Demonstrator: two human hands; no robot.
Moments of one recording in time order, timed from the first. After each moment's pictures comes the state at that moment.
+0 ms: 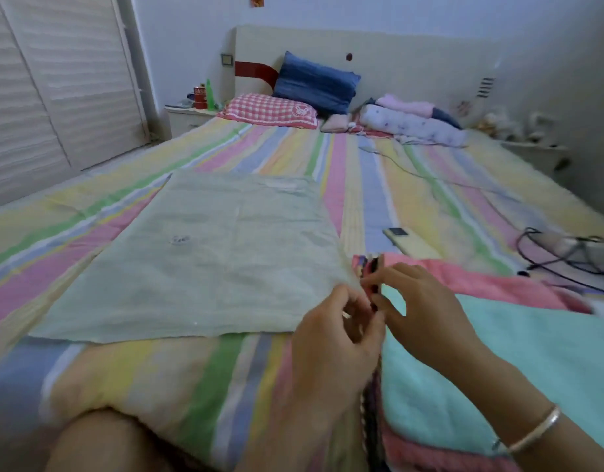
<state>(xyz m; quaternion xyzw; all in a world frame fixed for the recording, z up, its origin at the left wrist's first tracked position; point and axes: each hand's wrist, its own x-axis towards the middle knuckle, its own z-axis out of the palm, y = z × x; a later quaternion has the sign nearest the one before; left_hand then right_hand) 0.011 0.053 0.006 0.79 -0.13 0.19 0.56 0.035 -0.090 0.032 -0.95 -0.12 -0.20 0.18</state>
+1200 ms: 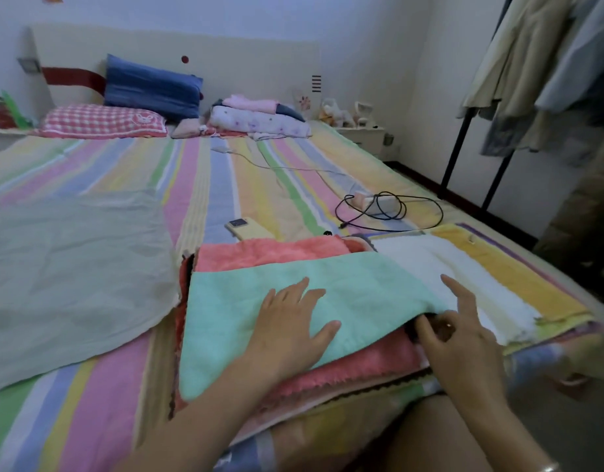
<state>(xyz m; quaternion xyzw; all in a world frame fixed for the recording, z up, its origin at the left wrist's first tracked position) -0.009 -0.118 -0.009 0.91 -0.37 0.00 0.17 -0.153 -0.295 -0.002 -0.86 0.31 -0.33 0.24</state>
